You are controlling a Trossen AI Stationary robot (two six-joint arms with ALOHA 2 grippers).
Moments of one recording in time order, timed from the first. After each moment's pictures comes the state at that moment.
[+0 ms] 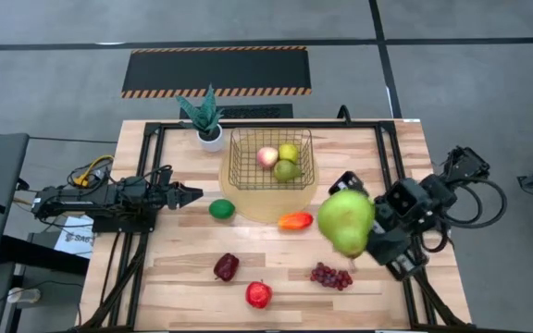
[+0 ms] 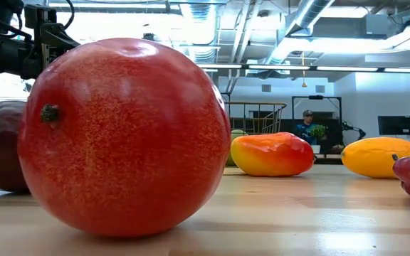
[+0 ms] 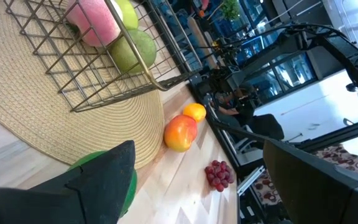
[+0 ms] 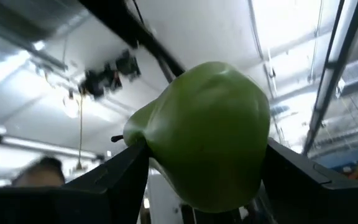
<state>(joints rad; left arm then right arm) 0.01 0.07 0.07 -0.16 -0.15 -1.06 0.60 1.43 1.44 0.85 0.21 0.07</state>
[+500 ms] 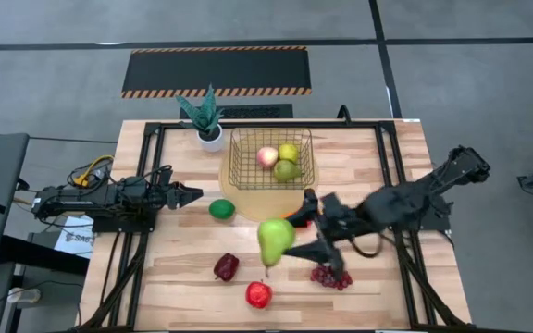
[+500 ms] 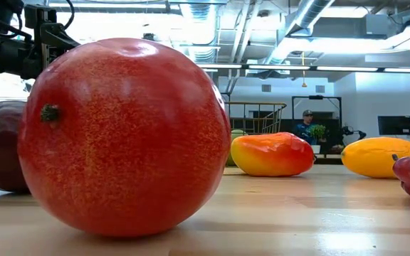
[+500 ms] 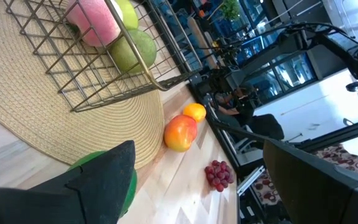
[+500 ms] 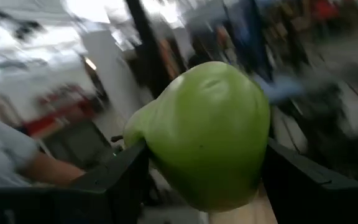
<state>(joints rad) 0.01 0.07 0.07 -0.16 -0.15 -1.06 0.48 1.42 1.44 0.04 0.26 0.39</state>
